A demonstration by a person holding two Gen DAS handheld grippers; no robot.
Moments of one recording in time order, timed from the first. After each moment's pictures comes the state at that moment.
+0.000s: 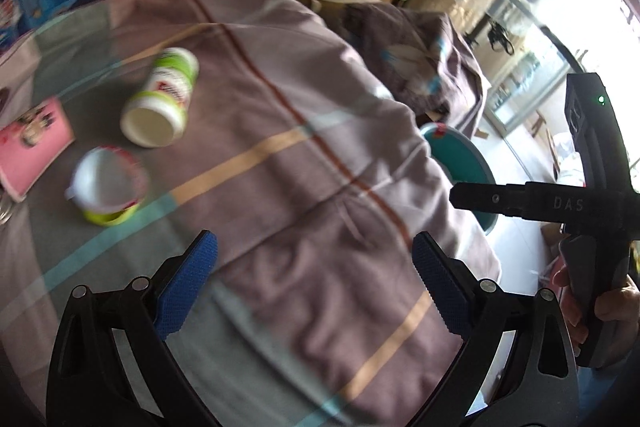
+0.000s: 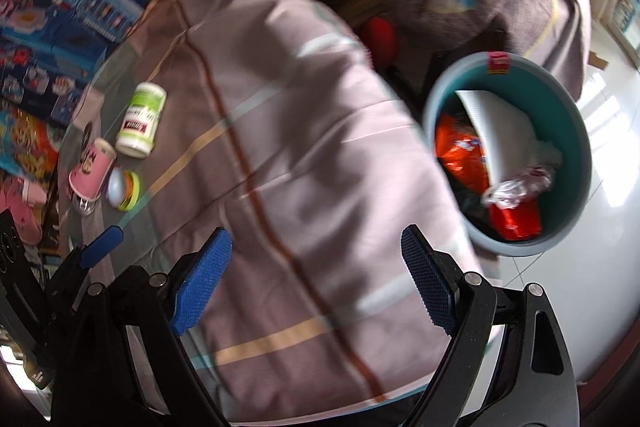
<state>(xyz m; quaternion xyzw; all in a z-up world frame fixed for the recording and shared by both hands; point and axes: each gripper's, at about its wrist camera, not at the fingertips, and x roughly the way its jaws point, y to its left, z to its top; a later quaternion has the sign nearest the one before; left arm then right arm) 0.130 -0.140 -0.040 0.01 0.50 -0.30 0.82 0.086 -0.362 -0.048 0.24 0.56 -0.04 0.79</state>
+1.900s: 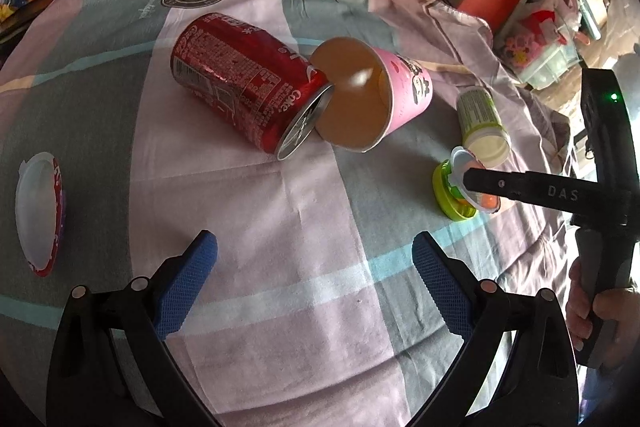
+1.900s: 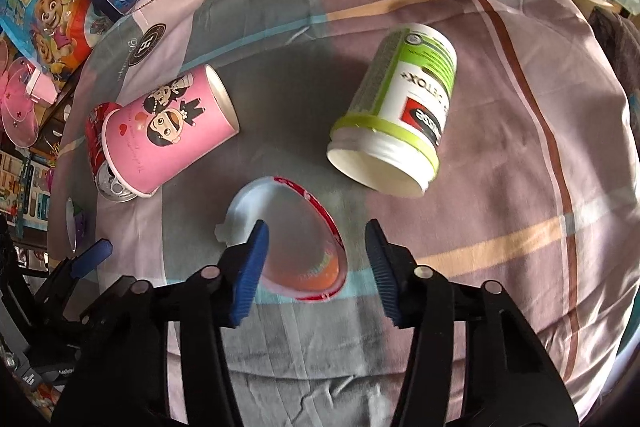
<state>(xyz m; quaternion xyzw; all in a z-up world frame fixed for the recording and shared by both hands) 0.190 0.103 -0.084 -0.10 0.51 -0.12 0.85 0.243 -0.122 -0.079 0.08 0.58 0.09 0.81</state>
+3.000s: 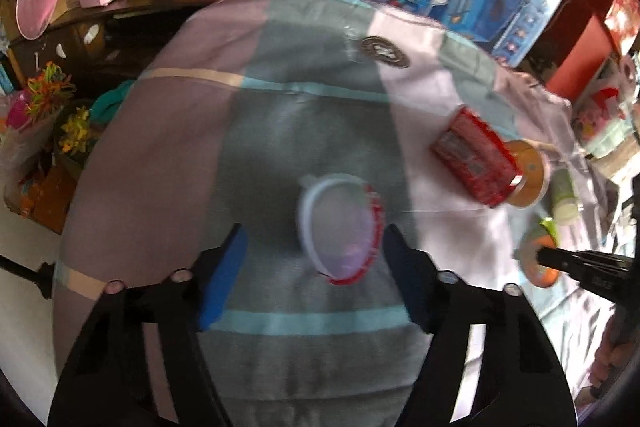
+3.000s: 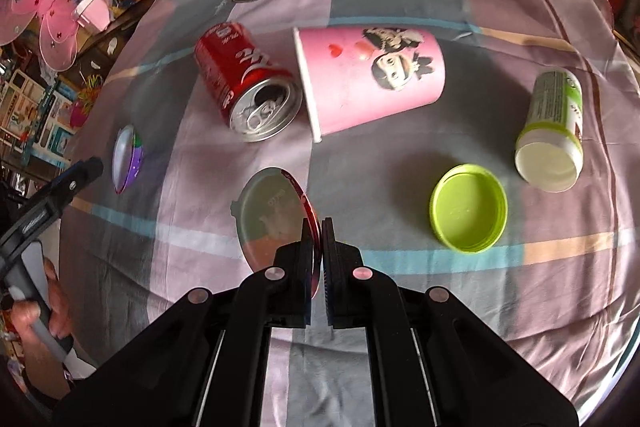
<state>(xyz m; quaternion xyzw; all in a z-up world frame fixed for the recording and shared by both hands) 0.162 0.273 -0.056 -0.12 0.47 0.03 0.87 0.204 -0.010 -0.062 0.01 0.58 0.17 0.80</state>
